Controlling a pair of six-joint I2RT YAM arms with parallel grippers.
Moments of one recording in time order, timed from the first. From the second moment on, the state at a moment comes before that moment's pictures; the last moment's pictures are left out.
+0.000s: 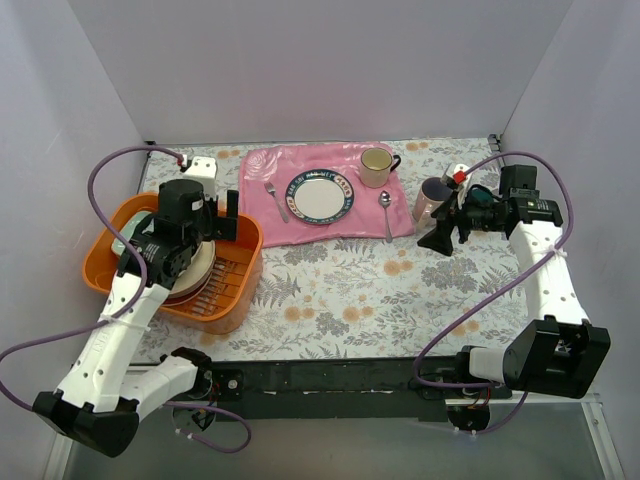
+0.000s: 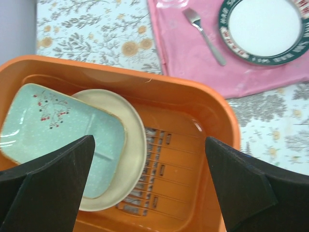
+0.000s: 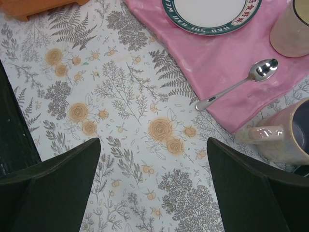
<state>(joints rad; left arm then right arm) -0.35 0.99 1.20 -0.76 -0.33 -0.05 -0.10 1.27 1.17 -0.91 -1.02 -0.82</state>
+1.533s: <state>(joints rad) -0.35 0.83 1.06 -0.45 0.16 -0.62 -0.10 1.56 1.42 -0.69 -0.36 -0.28</state>
